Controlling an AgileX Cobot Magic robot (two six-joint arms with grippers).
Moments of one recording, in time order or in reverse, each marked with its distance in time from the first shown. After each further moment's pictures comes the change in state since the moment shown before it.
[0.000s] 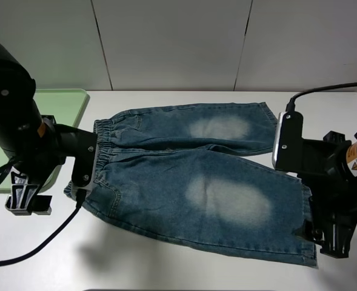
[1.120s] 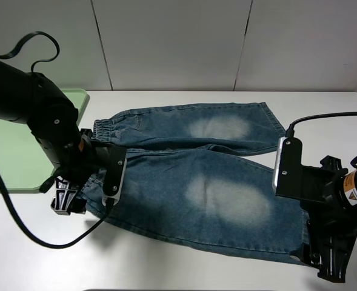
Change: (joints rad) left arm 0.000 0.255 -0.032 0.001 -0.279 0.066; right arm 0.000 0.004 0.123 0.040 -0.137 -0.001
